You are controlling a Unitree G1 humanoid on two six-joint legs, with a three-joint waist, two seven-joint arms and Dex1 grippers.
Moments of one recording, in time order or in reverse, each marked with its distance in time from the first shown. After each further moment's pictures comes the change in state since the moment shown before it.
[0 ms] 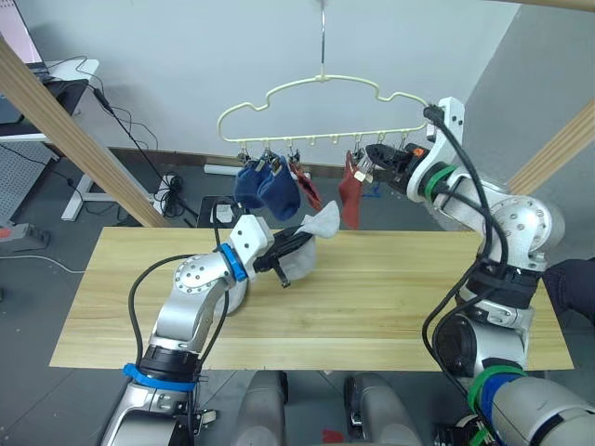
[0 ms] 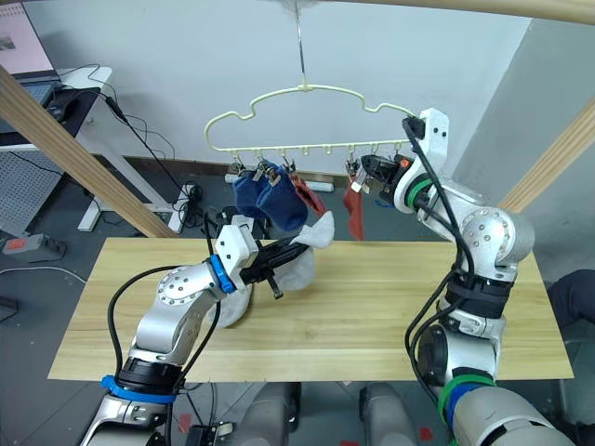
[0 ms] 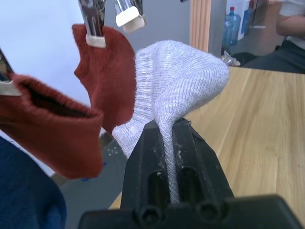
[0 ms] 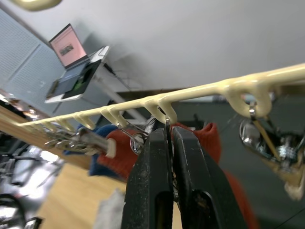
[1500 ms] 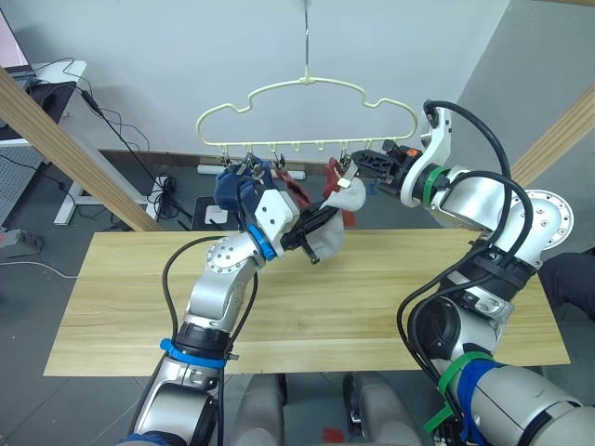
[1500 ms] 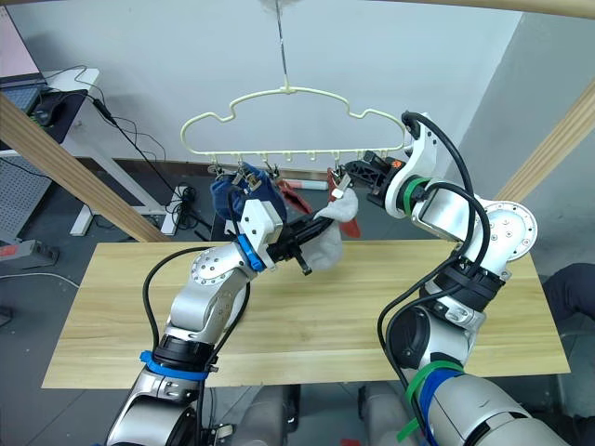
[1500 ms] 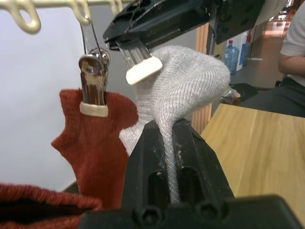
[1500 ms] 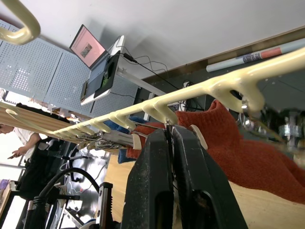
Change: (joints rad) left arm -0.143 -0.126 -0.030 0.068 0.007 0.013 0.081; right arm -0.110 0.160 -0.251 -0.022 0.130 0.253 -0.223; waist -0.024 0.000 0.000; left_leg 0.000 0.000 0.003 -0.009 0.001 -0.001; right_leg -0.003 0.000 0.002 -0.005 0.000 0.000
